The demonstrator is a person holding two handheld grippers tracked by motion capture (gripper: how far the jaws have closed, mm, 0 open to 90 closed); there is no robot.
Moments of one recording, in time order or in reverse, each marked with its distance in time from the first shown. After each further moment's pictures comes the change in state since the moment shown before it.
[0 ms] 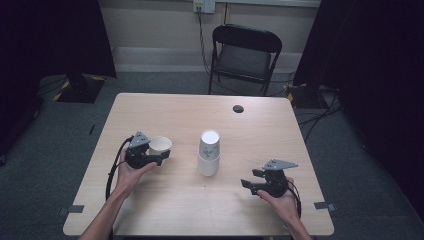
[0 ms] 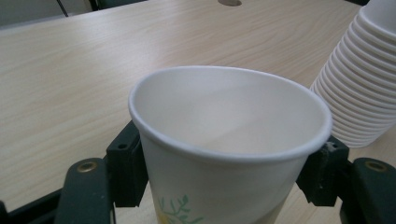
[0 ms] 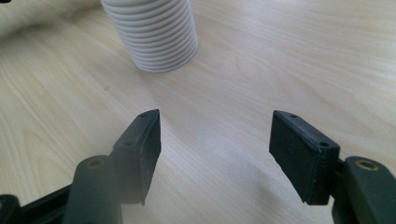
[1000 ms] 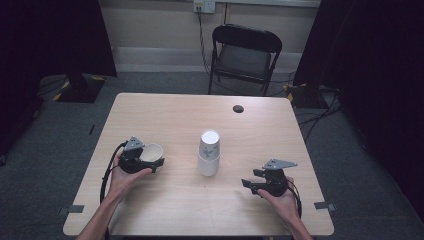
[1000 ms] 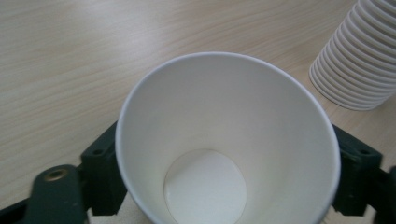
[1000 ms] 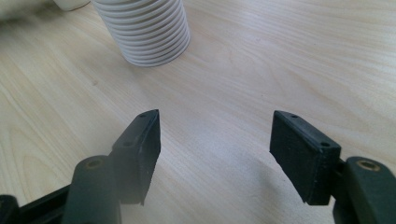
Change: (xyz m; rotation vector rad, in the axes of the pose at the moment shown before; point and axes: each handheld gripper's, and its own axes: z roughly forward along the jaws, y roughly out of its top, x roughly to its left) left arm 0.008 -0.017 -0.012 0.102 0.000 -0.044; right arm -0.005 -0.002 0.004 0.015 -0.010 0.002
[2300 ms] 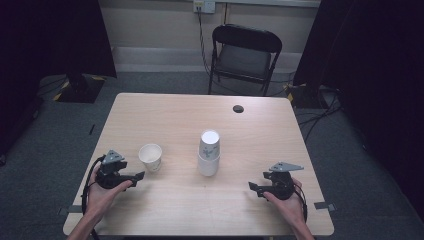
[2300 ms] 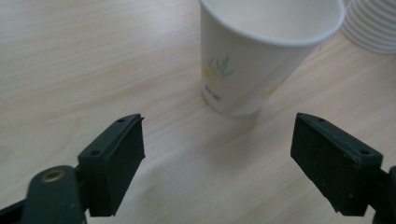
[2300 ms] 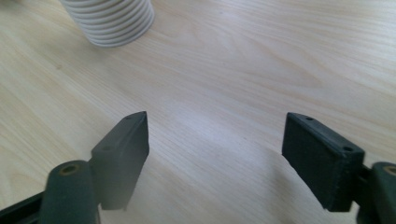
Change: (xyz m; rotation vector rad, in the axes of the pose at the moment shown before) left arm 0.003 -0.039 -0.058 0.114 0.125 -0.075; right arm -0.011 -0.015 -0.010 0.035 -0.087 0.061
